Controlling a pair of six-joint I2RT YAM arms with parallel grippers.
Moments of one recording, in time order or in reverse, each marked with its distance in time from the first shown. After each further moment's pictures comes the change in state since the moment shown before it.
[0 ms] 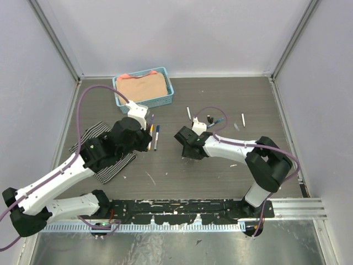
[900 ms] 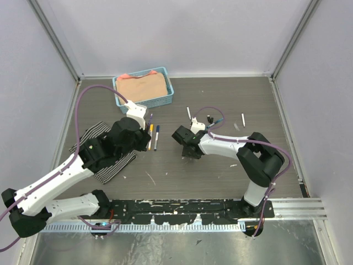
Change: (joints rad) left arm 0.000 -0.013 0.000 -0.001 -0.022 0.009; right arm -0.002 0.103 0.046 -0.019 0.025 0.035
